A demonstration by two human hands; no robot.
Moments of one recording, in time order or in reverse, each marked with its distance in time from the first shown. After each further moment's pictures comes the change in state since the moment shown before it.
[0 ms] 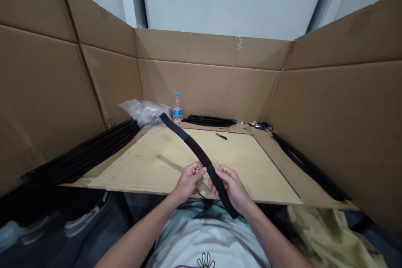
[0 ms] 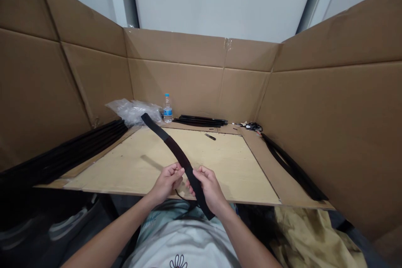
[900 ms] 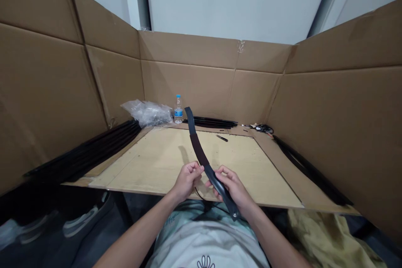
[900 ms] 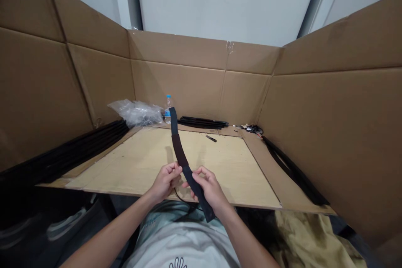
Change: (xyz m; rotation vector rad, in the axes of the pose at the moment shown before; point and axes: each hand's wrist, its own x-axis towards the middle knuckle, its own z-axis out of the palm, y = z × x) left_hand 0.006 -0.002 -0.009 -0.120 0.028 -0.003; right_hand 0.001 -0.003 -0.003 -0.065 -0.076 0.016
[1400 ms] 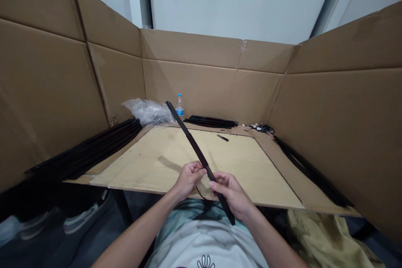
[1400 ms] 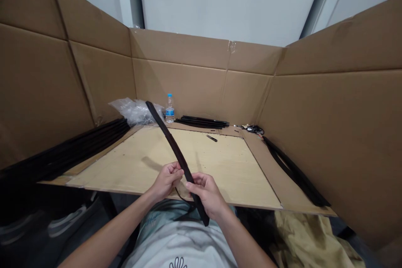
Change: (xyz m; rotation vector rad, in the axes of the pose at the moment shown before) left_hand 0.000 0.003 0.003 0.002 0.016 0.017; right_hand -0.004 0.012 0.009 0.069 0.071 -0.007
